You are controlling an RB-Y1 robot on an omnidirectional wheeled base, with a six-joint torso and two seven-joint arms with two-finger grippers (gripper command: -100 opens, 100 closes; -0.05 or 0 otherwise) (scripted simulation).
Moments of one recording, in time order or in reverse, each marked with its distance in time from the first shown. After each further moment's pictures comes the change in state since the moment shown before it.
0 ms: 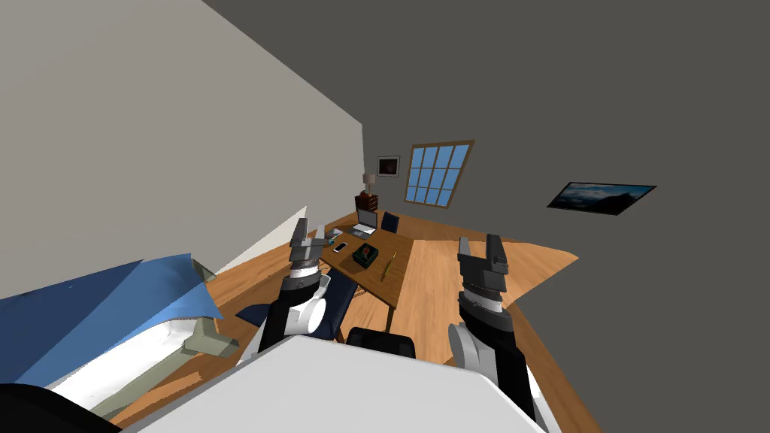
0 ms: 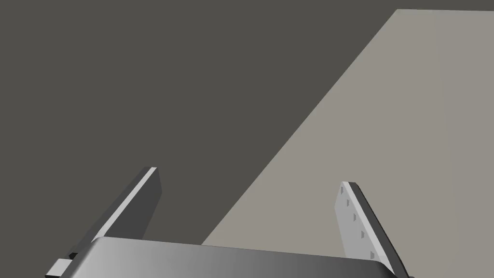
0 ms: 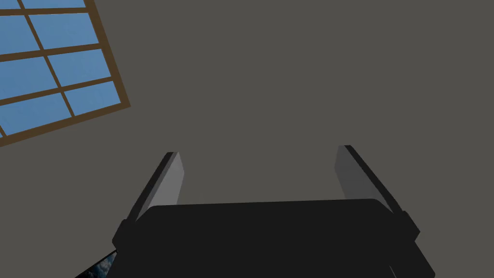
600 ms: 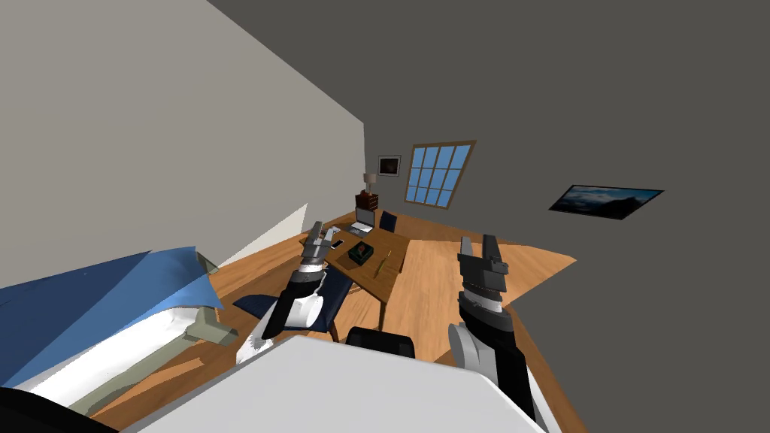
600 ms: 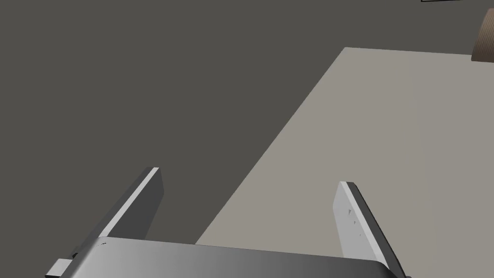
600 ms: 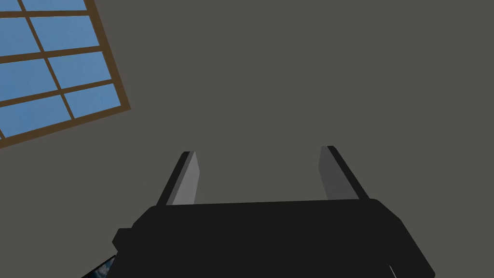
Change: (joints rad) left arm -0.067 0.146 0.024 0.115 0.026 0.071 0.077; right arm 0.000 0.000 0.000 0.000 0.000 0.000 0.000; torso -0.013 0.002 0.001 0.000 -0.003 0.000
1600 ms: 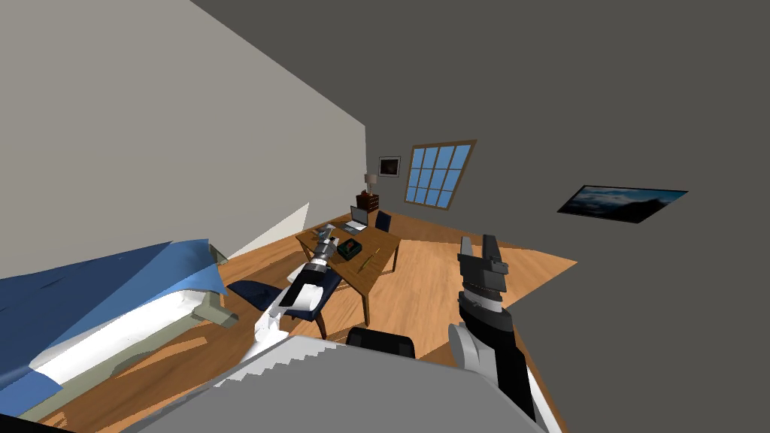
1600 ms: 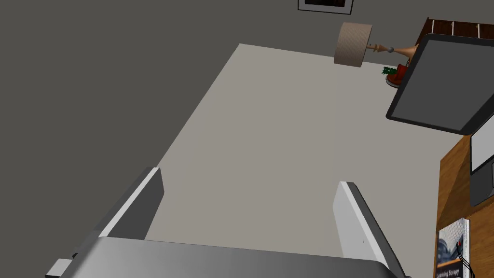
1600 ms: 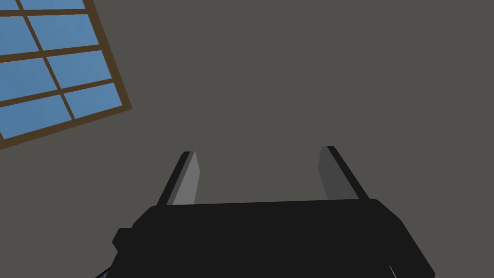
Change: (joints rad) left arm -0.153 0.113 0.064 0.284 0.074 0.215 0.191; right arm 0.000 0.000 0.000 0.000 0.000 0.000 0.000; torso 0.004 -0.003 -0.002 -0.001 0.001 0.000
